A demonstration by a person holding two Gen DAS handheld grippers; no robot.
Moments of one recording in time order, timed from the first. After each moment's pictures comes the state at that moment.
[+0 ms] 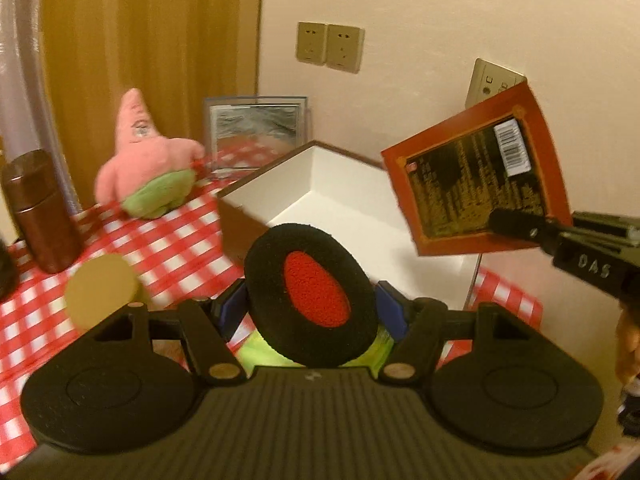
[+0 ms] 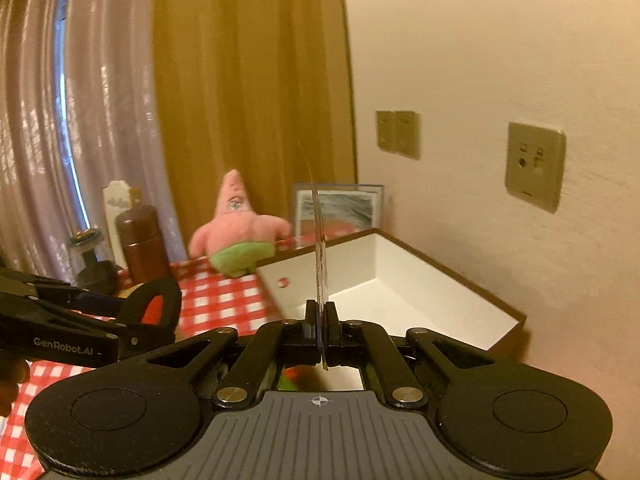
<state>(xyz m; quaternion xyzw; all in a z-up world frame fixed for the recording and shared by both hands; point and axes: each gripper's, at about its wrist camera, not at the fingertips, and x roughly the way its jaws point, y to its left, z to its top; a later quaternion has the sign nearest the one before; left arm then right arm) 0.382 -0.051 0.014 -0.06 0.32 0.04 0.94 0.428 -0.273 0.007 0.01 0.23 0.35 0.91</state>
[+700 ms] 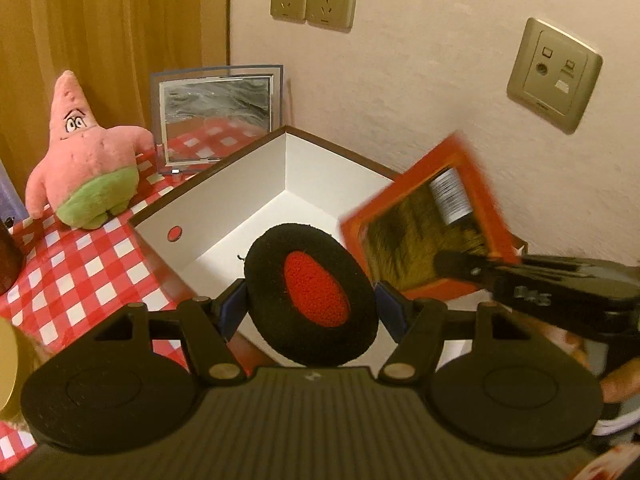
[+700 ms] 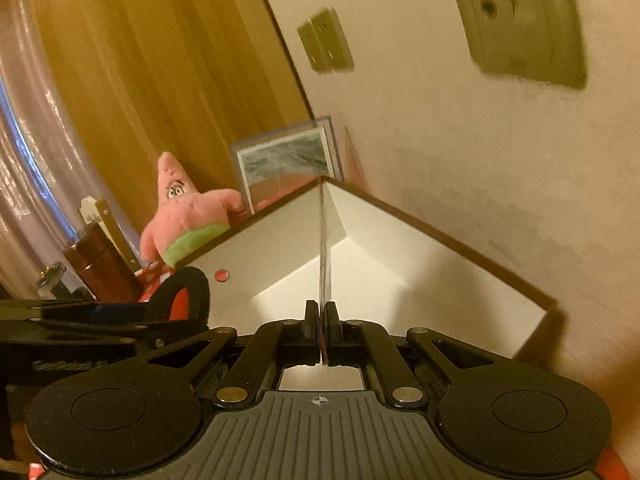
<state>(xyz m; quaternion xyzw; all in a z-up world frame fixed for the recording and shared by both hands) 0.536 -0.081 -0.023 -0.06 0.38 0.06 0.92 0.602 -0.288 -0.065 0.09 0.35 0.35 0.86</state>
